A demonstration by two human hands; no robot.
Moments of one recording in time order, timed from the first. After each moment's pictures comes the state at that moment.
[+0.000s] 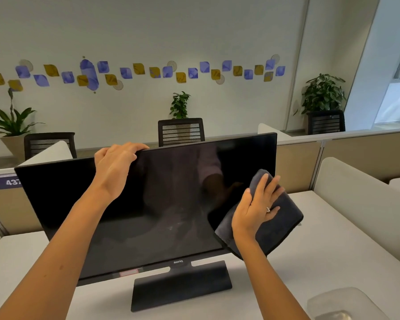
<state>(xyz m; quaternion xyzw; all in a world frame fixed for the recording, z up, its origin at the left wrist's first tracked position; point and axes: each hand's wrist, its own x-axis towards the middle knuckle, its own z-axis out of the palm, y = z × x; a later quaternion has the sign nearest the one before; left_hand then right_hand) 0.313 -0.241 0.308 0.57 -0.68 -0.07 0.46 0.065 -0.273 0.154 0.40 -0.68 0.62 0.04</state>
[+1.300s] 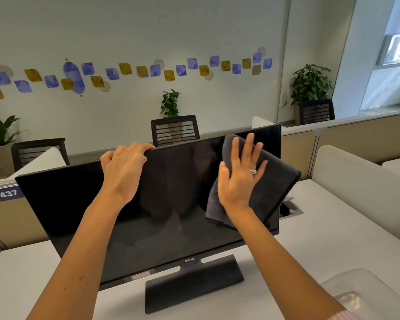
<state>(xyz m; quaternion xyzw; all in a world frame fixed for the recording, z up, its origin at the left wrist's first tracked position) 0.317 -0.248 0.305 0.57 -0.71 0.00 0.41 0.102 -0.285 0.207 0.53 -0.59 0.57 0.19</state>
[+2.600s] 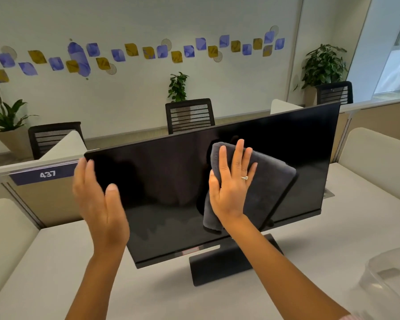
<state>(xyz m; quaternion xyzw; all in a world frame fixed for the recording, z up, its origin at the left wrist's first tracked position) 0.468 -0.214 0.207 0.53 -0.56 0.02 0.64 0.250 -0.268 0.168 0.58 -0.55 0.57 0.21</state>
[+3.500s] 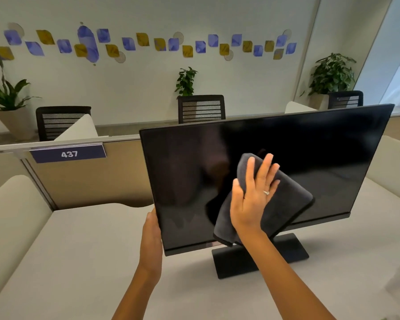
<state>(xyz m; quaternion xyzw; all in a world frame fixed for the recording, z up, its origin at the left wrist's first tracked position) 0.498 -0.200 0.103 0.49 -0.43 -0.48 0.59 0.308 -0.255 0.134 0.55 -0.60 0.56 0.16</state>
